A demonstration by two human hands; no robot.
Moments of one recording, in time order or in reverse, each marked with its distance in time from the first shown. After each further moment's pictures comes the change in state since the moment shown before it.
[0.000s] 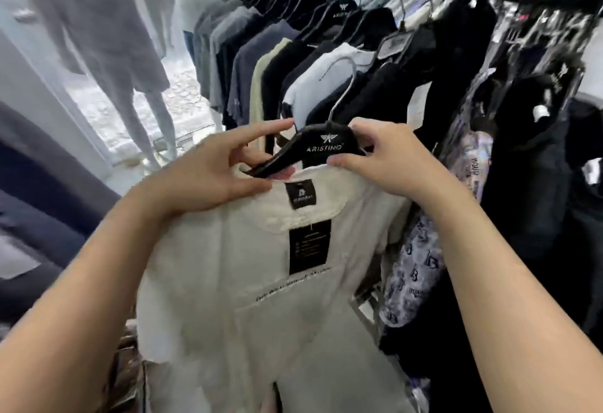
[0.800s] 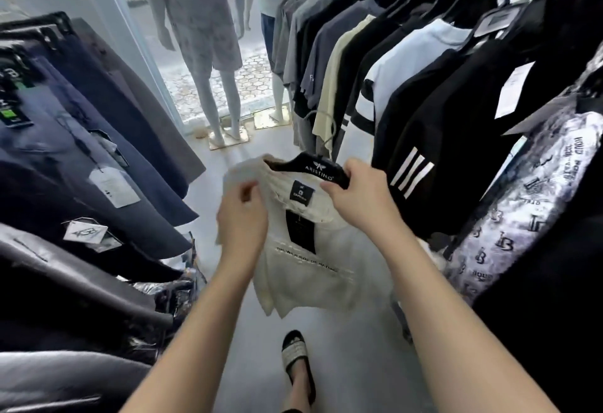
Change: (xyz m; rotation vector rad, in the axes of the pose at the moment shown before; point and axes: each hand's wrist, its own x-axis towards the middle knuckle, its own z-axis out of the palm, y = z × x) left_hand -0.093 -0.078 0.087 -0.070 1.062 -0.692; right_hand -0.042 -0.062 0.137 0.100 -0.043 0.239
